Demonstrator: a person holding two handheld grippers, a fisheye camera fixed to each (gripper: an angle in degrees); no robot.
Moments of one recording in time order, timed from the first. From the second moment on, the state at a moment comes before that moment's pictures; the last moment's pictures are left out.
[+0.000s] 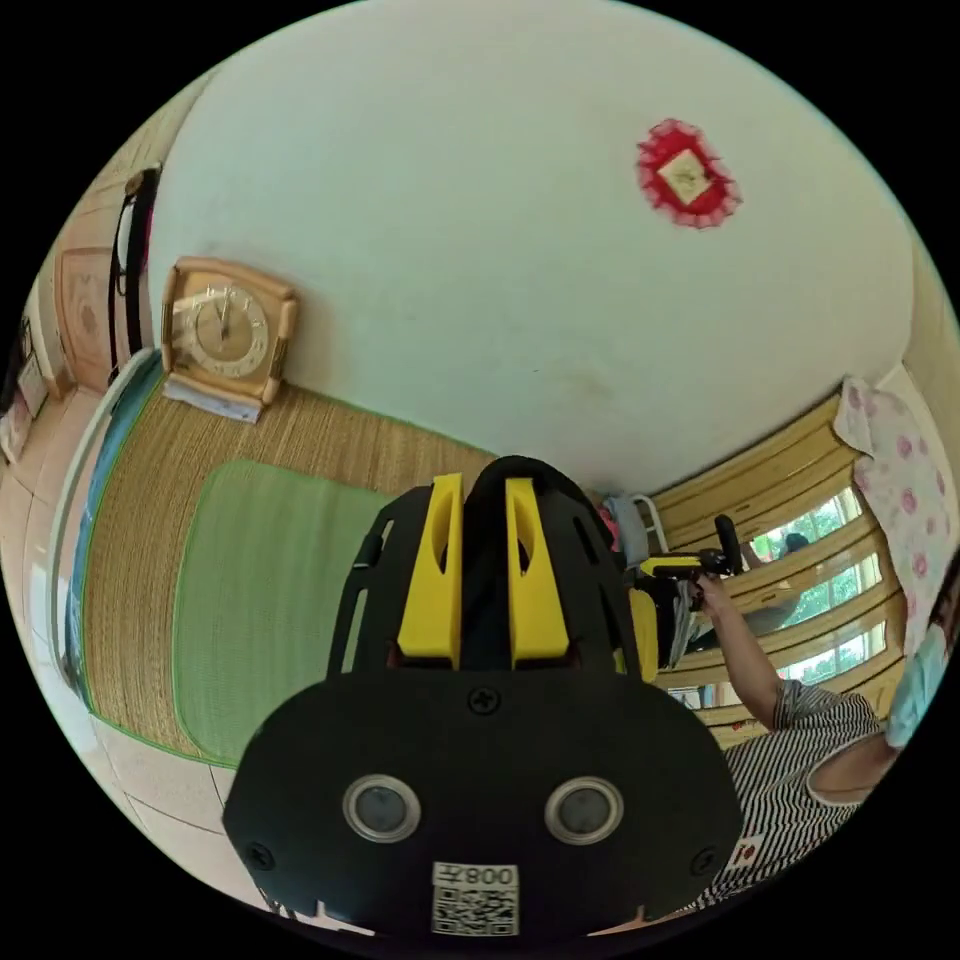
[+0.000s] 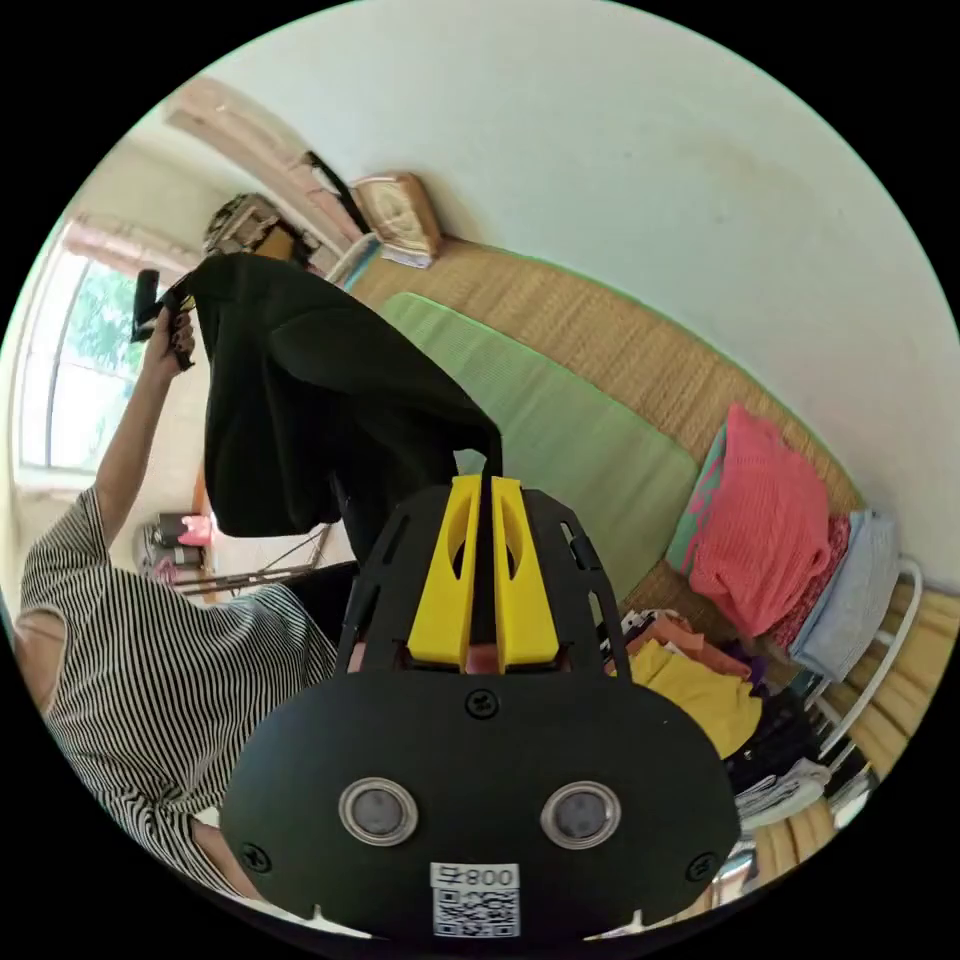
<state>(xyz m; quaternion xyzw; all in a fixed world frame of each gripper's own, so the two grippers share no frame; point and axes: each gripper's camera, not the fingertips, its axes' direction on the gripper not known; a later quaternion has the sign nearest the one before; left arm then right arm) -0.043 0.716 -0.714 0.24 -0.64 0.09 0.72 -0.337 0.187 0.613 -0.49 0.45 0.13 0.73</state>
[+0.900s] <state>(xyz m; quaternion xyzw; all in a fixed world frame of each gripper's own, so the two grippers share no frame) -0.103 0.367 -0.824 0.24 -0.30 -0.17 0.91 -0.038 0.248 0.715 -0.46 0.28 0.45 0.72</state>
